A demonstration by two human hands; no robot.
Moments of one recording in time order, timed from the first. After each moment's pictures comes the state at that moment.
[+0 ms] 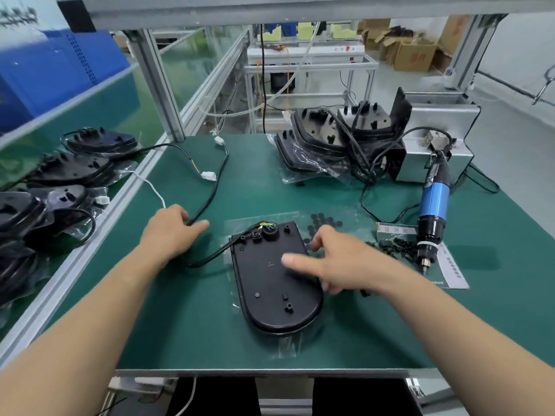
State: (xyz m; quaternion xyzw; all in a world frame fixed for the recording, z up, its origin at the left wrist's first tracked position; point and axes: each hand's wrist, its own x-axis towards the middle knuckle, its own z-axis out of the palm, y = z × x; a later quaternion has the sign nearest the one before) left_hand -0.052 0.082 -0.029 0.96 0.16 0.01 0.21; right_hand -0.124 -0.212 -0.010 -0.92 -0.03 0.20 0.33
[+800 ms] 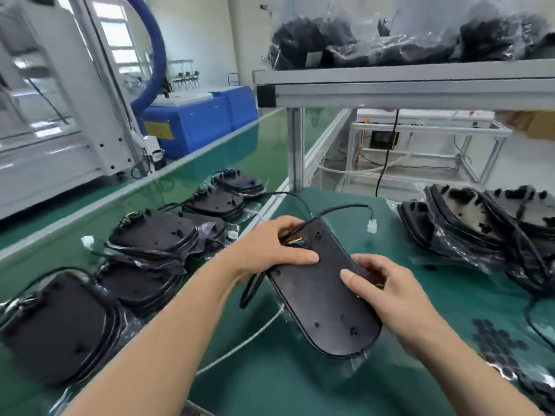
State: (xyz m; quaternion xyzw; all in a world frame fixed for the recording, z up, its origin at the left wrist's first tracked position) left_hand -0.060 0.143 0.048 0.83 -0.05 -0.05 0.55; right_hand -0.070 -0.088 0.008 -0.77 -0.13 0.04 0.62
